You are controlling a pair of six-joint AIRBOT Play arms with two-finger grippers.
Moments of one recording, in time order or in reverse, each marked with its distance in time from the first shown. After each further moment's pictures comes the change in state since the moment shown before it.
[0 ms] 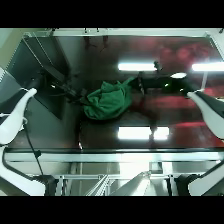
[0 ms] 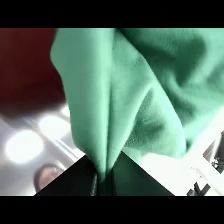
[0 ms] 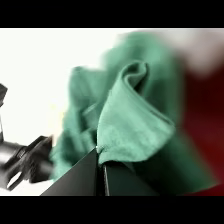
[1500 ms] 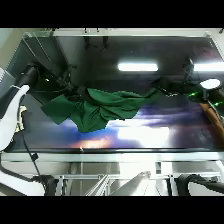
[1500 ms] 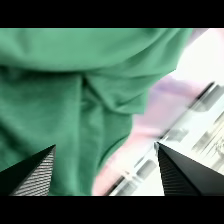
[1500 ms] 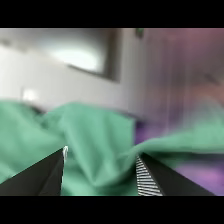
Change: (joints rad) left arm -0.019 0.039 0.040 0.075 0.030 0.103; right arm -0.123 0.476 -0.410 -0.375 -0.350 -0.040
